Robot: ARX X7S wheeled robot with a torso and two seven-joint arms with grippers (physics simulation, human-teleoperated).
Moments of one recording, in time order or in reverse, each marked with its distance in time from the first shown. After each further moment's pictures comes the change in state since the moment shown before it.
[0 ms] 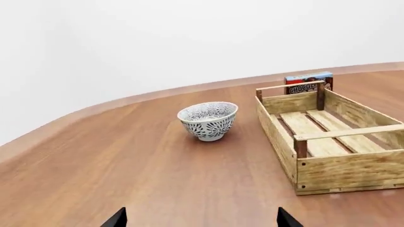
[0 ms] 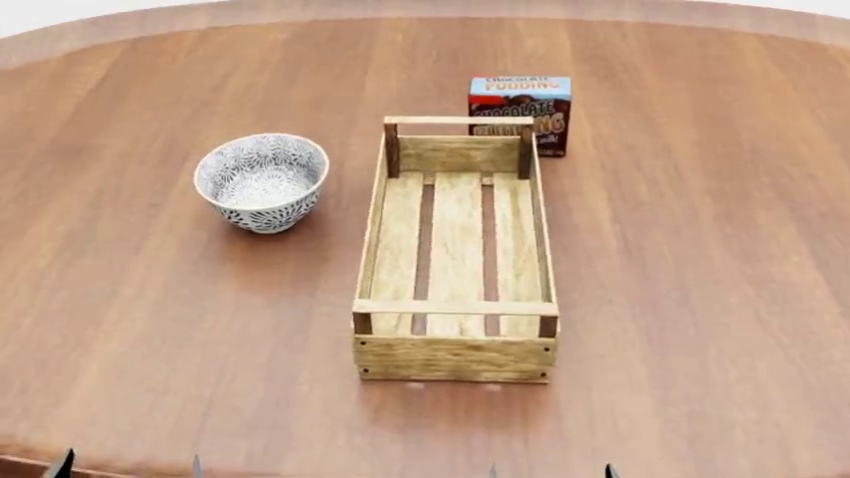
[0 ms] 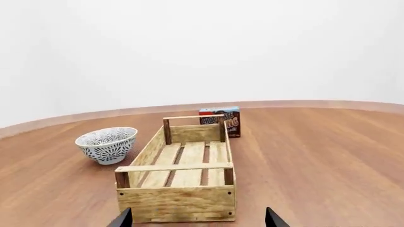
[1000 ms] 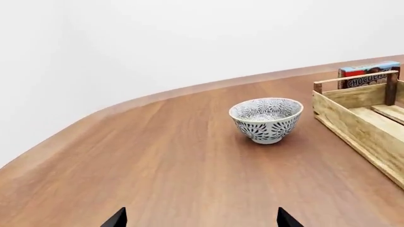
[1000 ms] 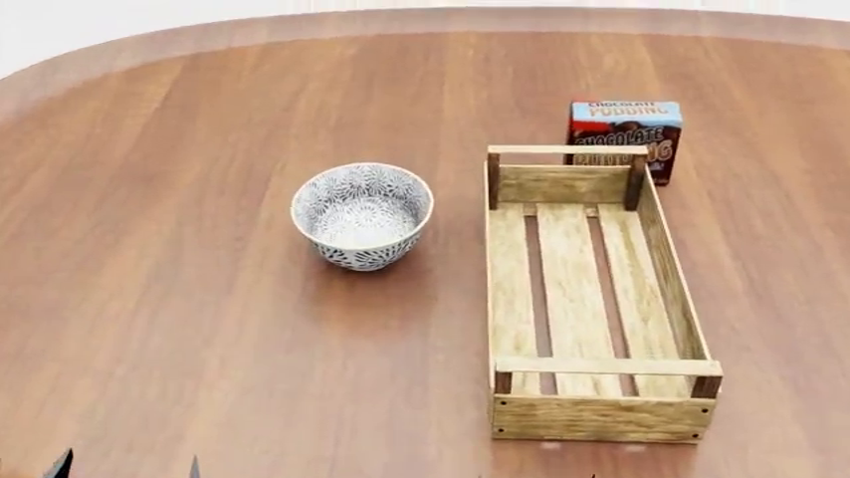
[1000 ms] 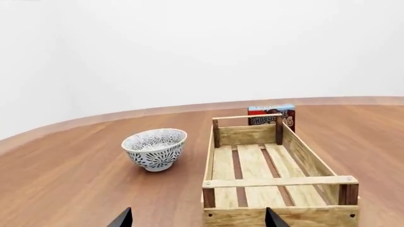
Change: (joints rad) left arm -0.015 -0.052 0.059 -0.010 -0.034 -0.015 -0.061; right arm -0.012 0.043 -0.075 0.010 0.050 -0.036 0.039
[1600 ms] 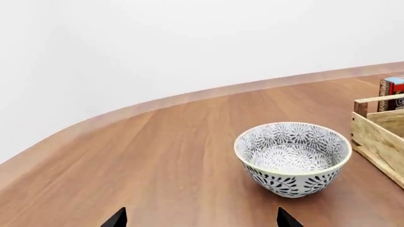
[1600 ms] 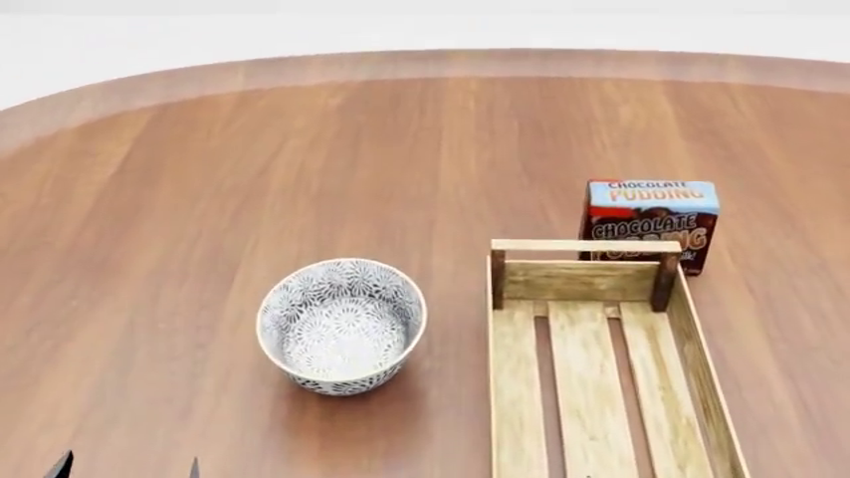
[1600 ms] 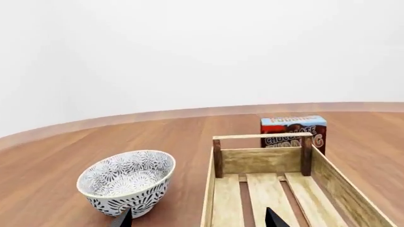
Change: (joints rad) left arm -0.002 -0.019 0.023 -0.003 -0.022 0.002 -0.022; right arm 0.002 0.023 -0.034 0.001 0.012 0.001 0.019
